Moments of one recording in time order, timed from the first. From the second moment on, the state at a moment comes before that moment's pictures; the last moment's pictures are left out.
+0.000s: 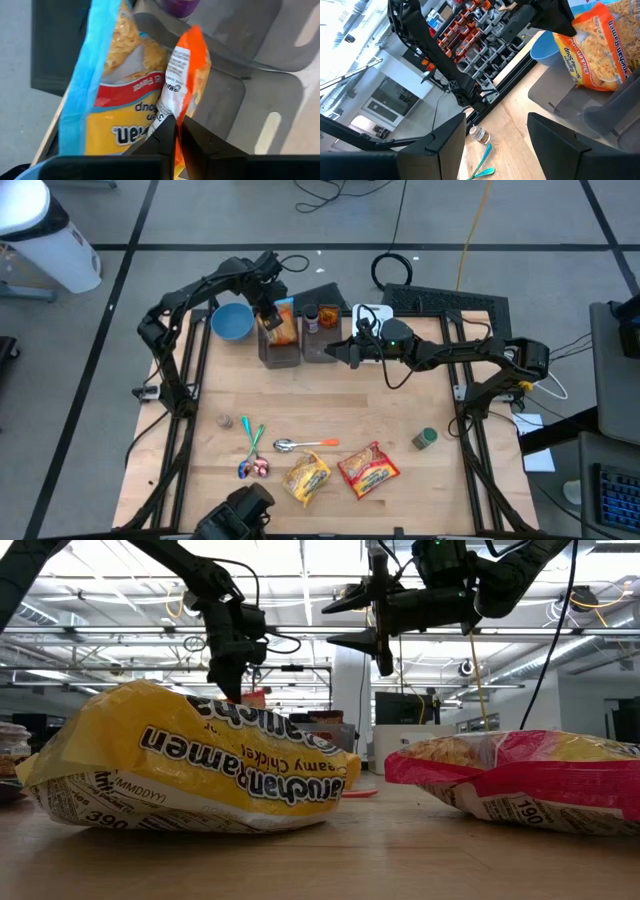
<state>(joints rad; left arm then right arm) 0.84 1.84 1.61 -1.10 0.19 0.33 -0.33 1.51 0.79 0.65 -0.26 0.80</state>
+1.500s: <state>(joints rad) 0.83 1.43 1.61 -0.65 0.35 0.15 -0.33 1.51 0.79 0.62 -0.25 0.80</state>
